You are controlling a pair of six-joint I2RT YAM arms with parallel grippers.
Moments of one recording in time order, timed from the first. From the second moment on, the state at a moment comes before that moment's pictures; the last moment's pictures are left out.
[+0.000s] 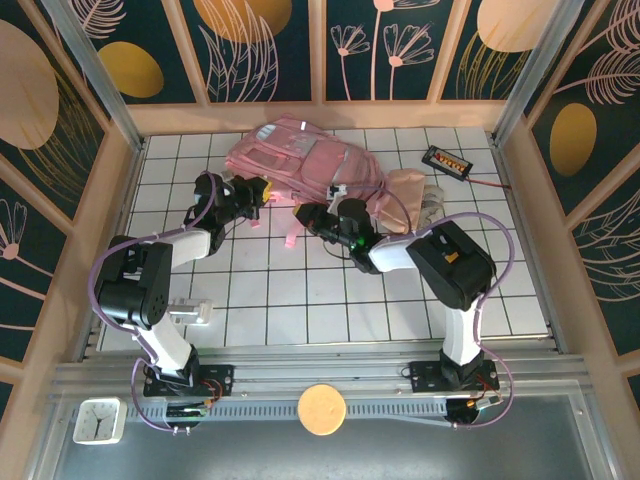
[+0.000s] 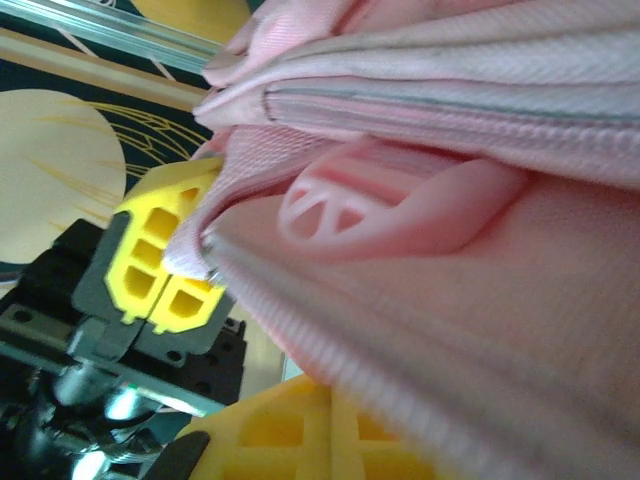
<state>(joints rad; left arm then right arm) -0.21 1.70 0.83 0.61 0.52 -1.61 0.71 1.91 0.90 0.85 -0.27 1.17</state>
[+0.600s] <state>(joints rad) -0.21 1.70 0.83 0.61 0.52 -1.61 0.68 1.90 0.95 0.93 -0.44 1.19</state>
